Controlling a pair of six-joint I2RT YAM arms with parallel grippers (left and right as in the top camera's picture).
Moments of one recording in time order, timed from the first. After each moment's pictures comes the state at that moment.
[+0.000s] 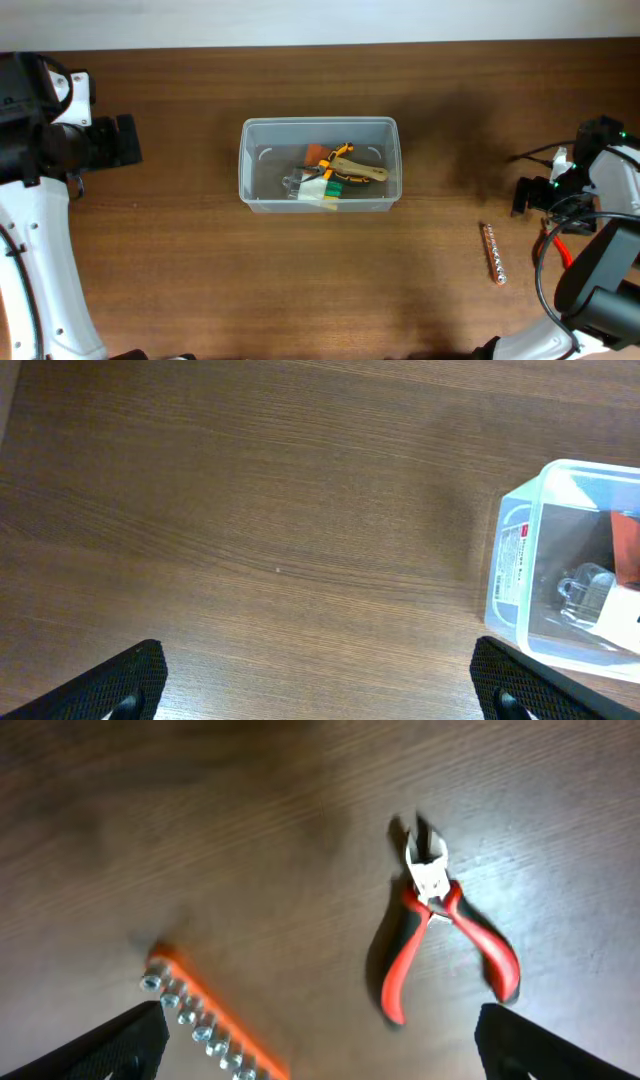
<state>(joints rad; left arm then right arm) 0.27 1.53 1.80 -1.29 0.01 0.10 -0.47 1.84 1.33 -1.12 0.03 -0.08</state>
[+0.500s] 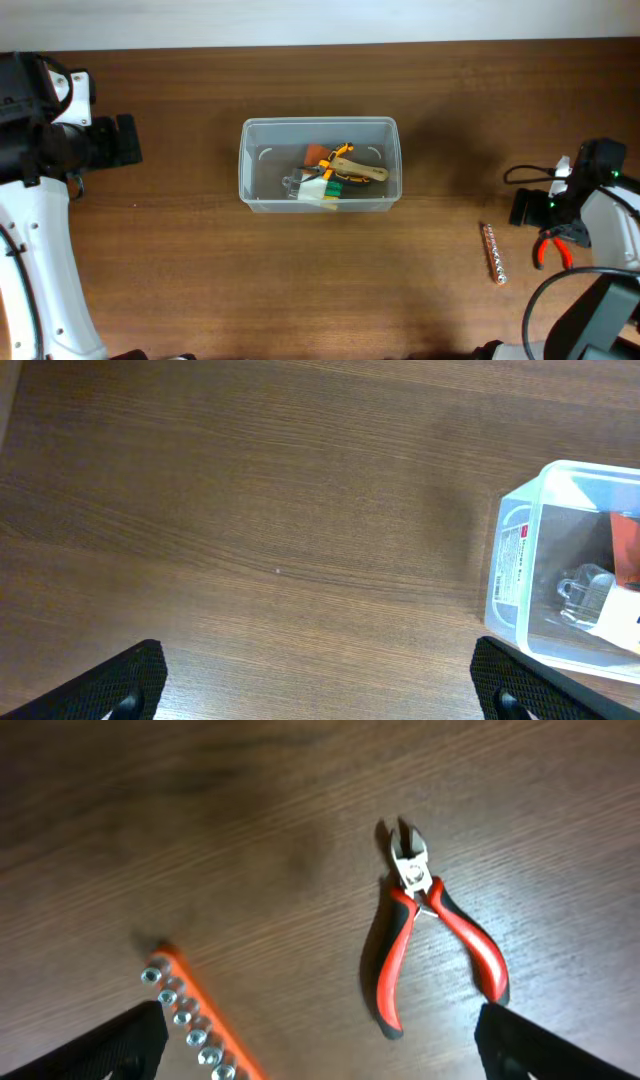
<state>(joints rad) 0.27 1.53 1.80 -1.29 0.01 0.10 -0.48 1.60 1.07 -0.88 0.03 -0.09</state>
